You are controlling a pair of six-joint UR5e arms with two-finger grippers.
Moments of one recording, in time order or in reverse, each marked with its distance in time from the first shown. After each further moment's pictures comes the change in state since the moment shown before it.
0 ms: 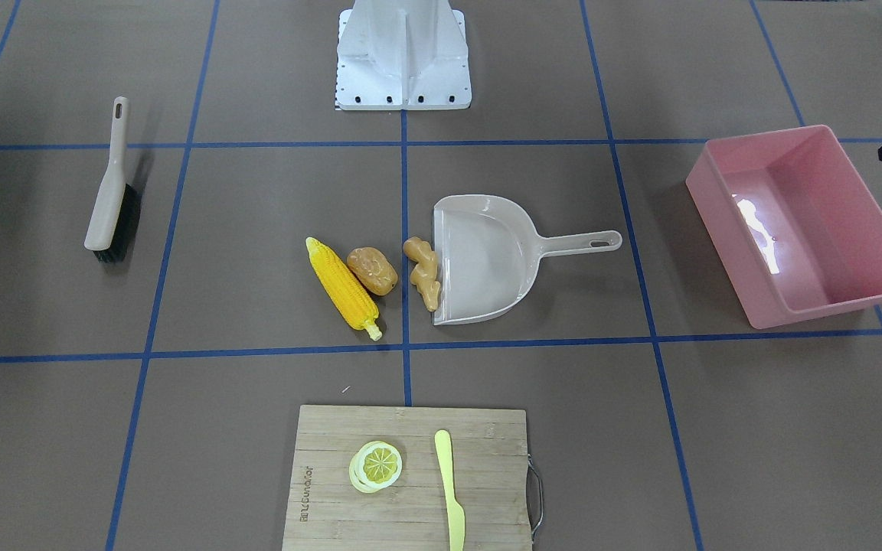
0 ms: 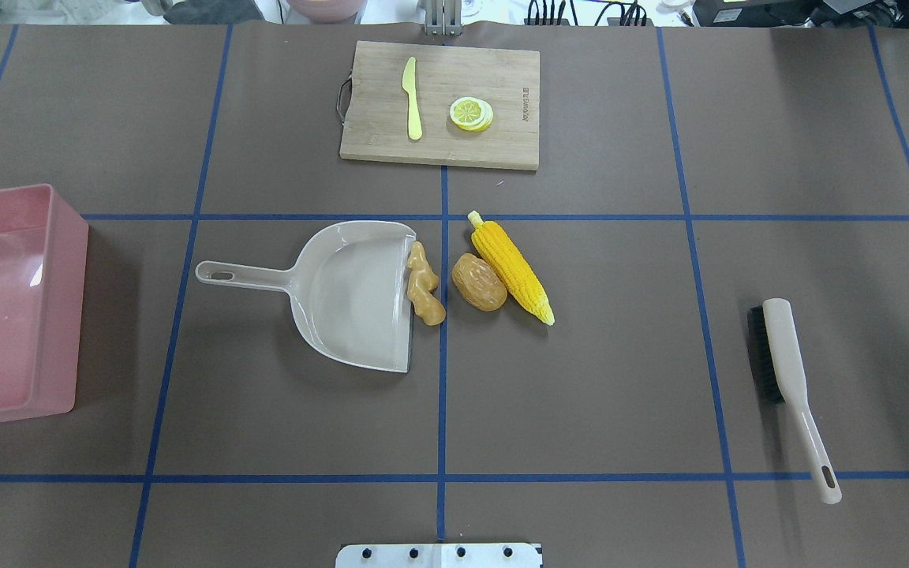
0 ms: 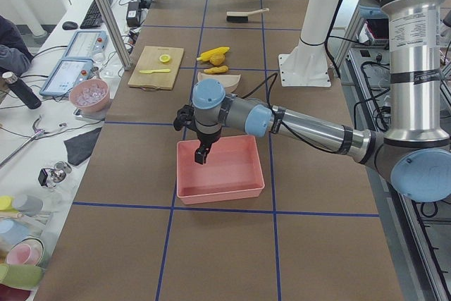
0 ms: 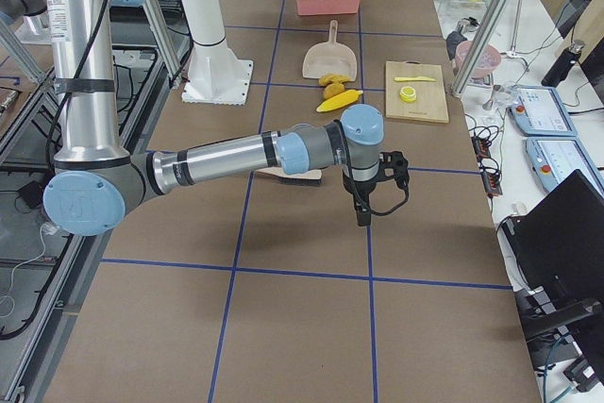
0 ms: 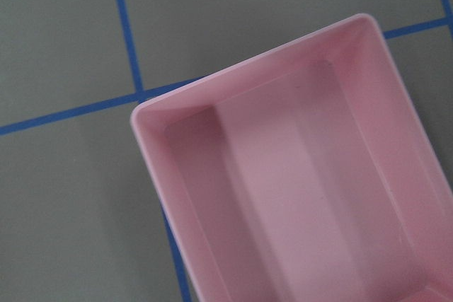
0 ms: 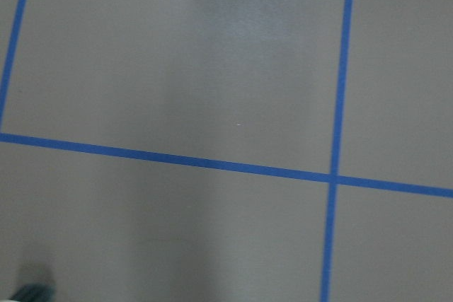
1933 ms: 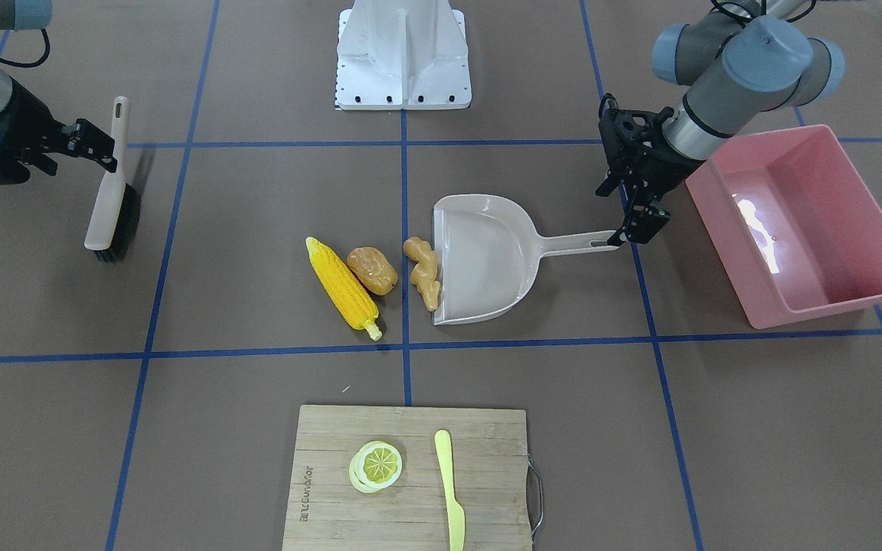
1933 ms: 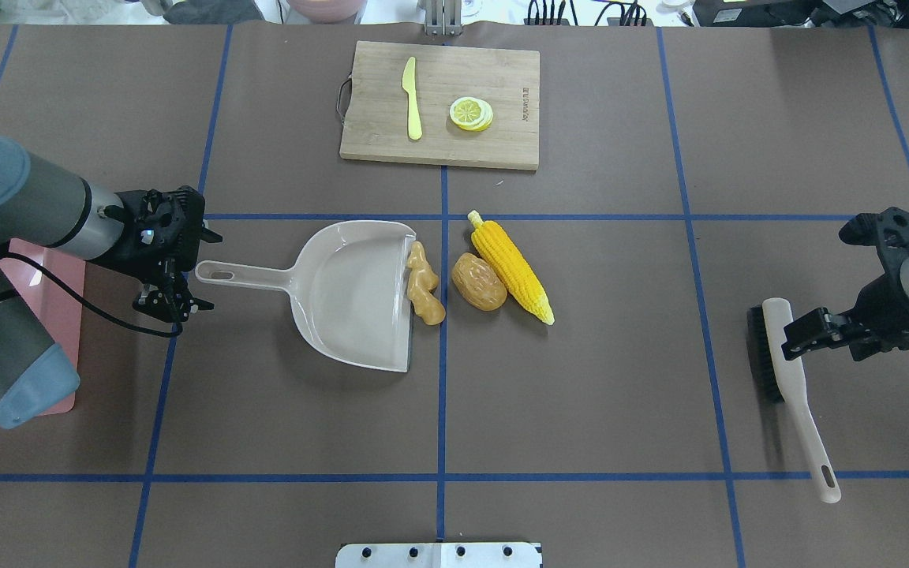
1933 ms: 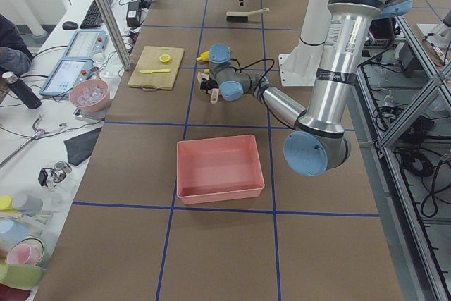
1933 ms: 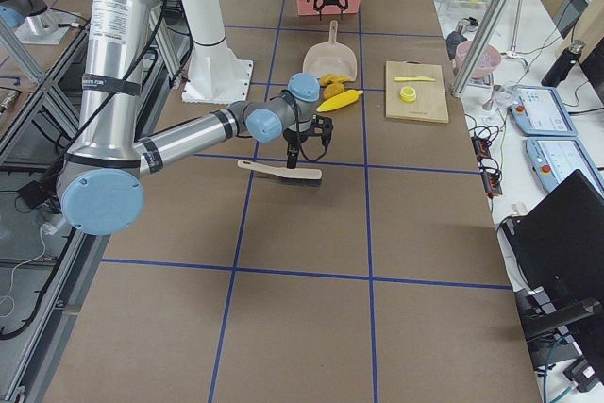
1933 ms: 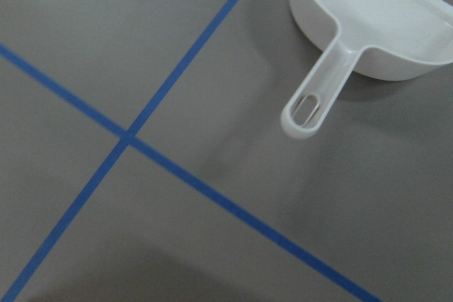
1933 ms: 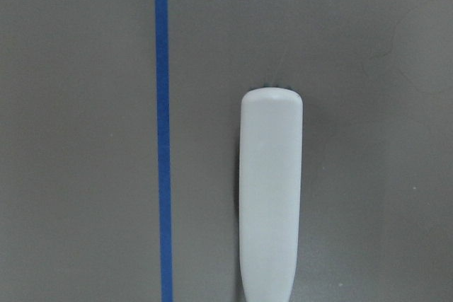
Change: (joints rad) left arm 0.596 -0.316 0.129 -0.447 0.251 0.412; right arm -0.592 -0.217 0.271 0.190 -0.072 0.633
